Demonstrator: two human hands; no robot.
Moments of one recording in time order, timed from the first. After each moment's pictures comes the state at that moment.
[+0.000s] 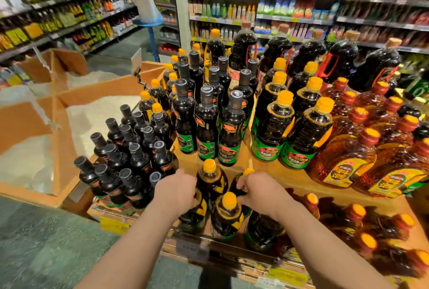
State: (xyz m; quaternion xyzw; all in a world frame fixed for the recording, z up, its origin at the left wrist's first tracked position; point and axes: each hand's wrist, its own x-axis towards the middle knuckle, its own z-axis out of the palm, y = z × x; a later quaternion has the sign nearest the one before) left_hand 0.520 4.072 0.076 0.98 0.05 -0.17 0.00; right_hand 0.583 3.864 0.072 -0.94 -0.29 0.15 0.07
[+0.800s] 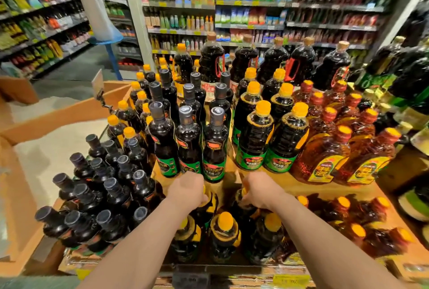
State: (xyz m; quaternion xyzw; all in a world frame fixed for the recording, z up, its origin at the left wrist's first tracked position) left_hand 0.604 4.055 0.068 0.98 0.01 -0.19 0.04; right_hand 0.624 3.860 0.067 -0.97 -0.10 0.20 0.08
